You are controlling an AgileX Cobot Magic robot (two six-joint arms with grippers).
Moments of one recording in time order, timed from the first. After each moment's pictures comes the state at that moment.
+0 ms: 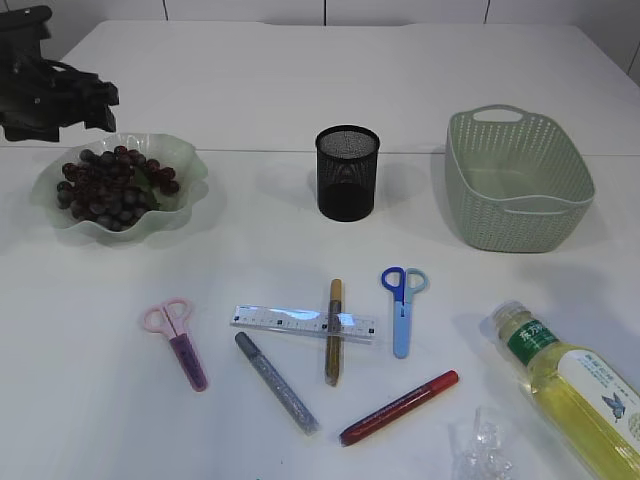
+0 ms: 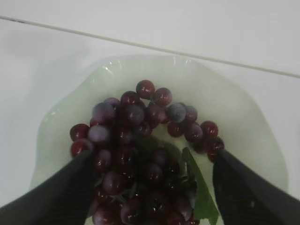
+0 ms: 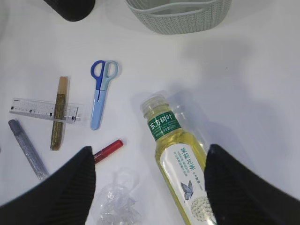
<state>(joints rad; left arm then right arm) -0.08 2.03 -1.53 0.07 0.38 -0.33 -0.01 1.01 -0.89 0.24 0.91 0.01</state>
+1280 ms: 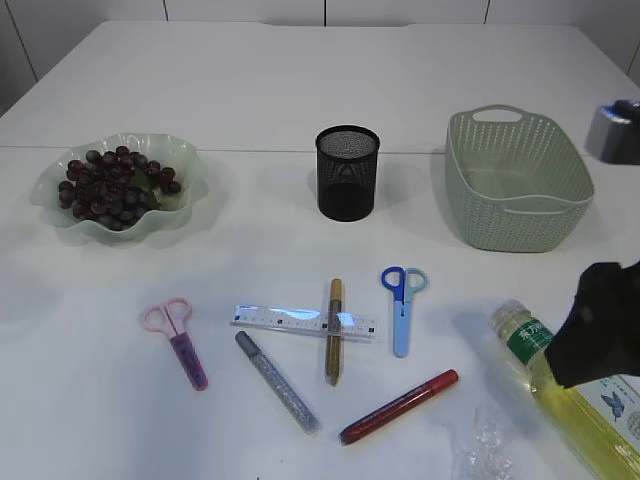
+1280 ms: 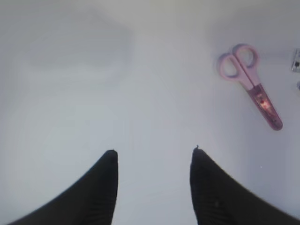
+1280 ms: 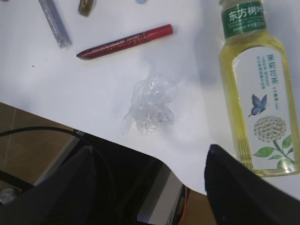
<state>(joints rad) -0.08 1.48 -1.18 -0.04 1.09 -0.07 0.38 1.11 -0.89 0.18 1.12 0.11</state>
